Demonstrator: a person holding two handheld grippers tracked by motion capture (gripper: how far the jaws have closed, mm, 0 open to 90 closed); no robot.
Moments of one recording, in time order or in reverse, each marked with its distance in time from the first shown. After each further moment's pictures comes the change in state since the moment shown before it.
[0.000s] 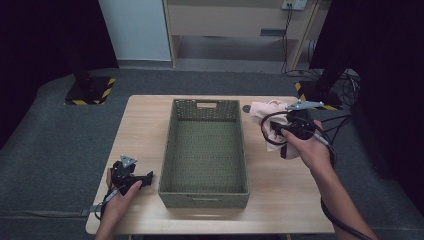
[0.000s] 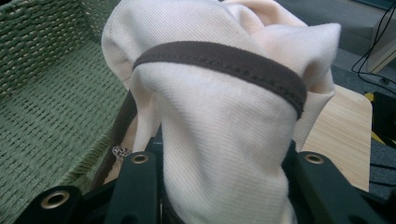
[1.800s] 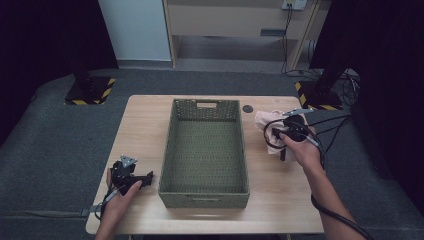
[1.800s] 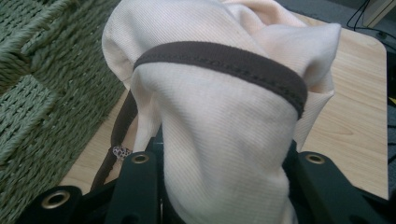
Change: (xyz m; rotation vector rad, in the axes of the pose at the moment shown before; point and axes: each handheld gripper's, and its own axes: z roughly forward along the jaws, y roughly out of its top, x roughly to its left) left arm 0.000 0.000 0.000 0.000 0.000 0.000; right arm -0.032 -0.041 0.070 0.119 -0.057 0.068
